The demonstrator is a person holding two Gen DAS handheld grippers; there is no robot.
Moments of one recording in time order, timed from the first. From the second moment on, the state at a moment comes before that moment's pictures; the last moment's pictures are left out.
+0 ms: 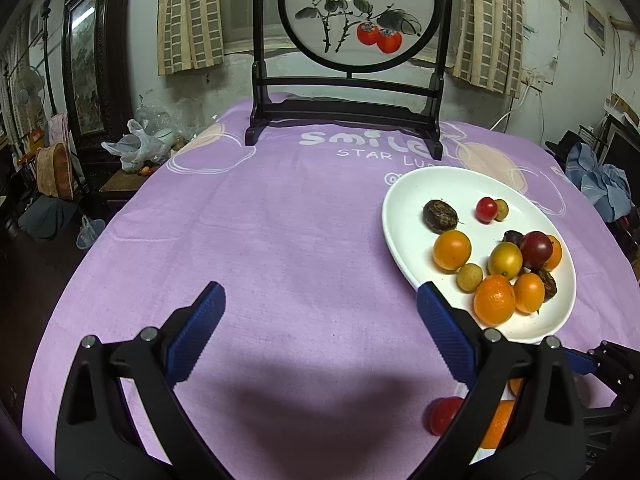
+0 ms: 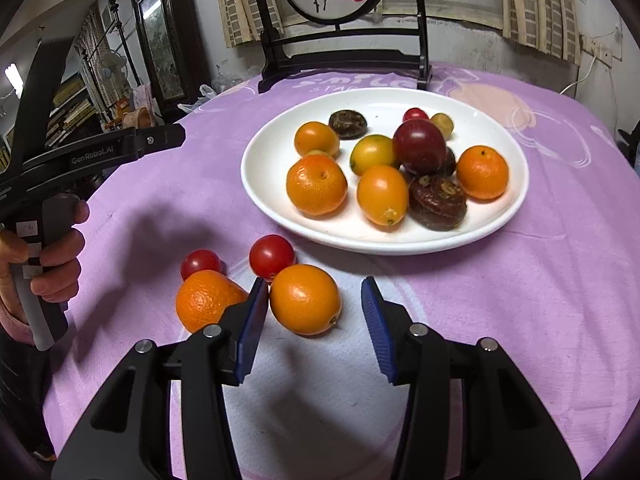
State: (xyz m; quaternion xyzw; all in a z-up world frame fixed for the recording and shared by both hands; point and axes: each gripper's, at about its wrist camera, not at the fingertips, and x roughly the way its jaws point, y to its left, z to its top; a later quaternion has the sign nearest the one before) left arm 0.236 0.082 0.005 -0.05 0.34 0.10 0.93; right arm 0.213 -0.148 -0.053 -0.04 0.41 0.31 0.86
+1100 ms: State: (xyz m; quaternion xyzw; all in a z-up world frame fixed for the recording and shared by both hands) left arm 0.183 -0.025 -0.016 0.10 0.35 -0.15 0.92; right arm 0.228 -0.192 -0.032 0.07 0.41 0.29 0.86
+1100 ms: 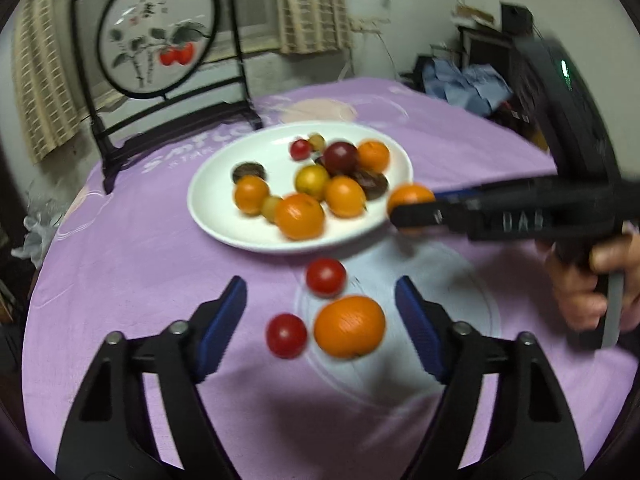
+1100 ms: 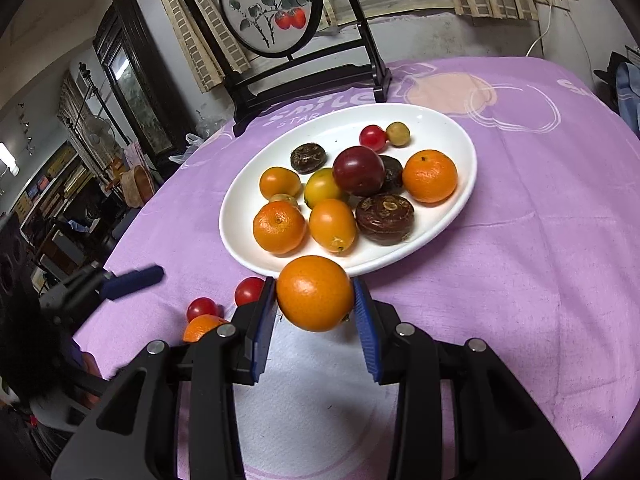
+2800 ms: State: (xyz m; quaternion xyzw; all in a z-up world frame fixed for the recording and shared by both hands) left arm 0.258 0.011 0.018 -0.02 0.32 -0.06 0.95; right arm 0.272 -0.204 -0.005 0.10 0.29 0.23 0.92
